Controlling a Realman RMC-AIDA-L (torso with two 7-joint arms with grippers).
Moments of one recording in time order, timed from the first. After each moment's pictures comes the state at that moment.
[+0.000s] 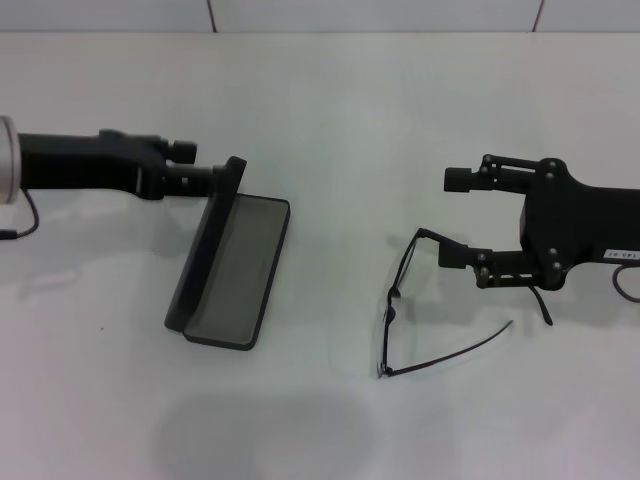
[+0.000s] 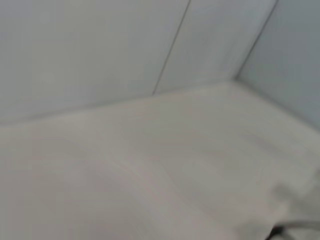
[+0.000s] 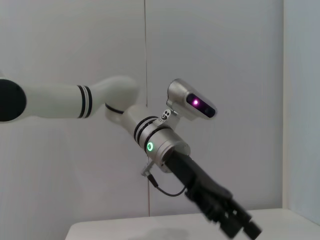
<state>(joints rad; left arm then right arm) -0.40 -2.08 0.82 1.17 2.08 1.57 -2.01 0.63 1.88 -1.58 -0.38 -1.04 -1.59 0.93</state>
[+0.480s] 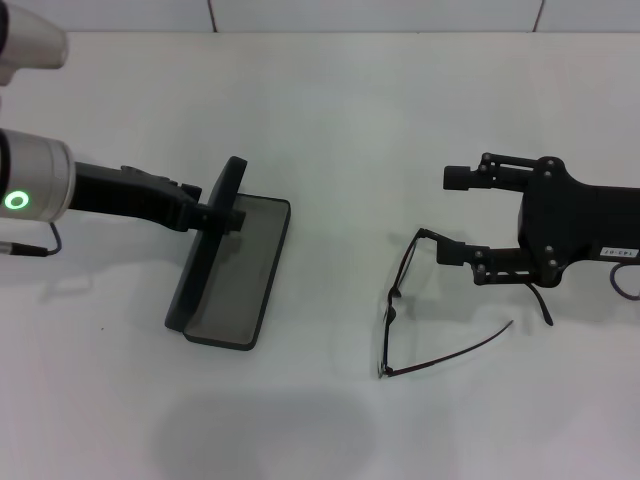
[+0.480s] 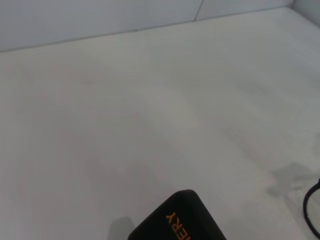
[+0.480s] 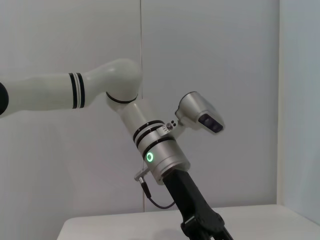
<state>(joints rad) -0.38 -2.09 1.06 1.26 2.26 1.43 -2.25 0.63 1.88 -1.58 -0.38 -1.04 -1.57 0.93</state>
